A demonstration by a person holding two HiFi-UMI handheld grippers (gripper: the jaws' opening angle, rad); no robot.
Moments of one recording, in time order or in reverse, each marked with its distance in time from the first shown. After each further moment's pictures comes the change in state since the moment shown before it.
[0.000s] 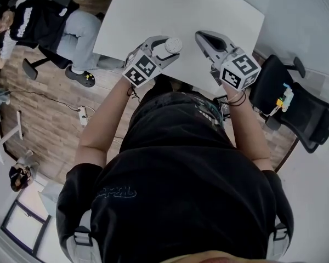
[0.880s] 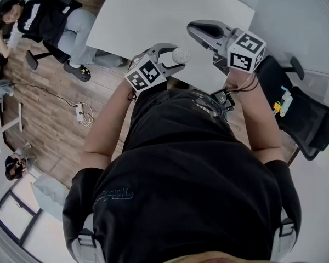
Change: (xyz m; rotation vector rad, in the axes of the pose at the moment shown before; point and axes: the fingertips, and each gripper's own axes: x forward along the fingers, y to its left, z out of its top) left arm 0.044 -0.117 0.056 0.073 0.023 -0.082; right arm -0.080 0.008 0.024 -0.013 0.010 0.342
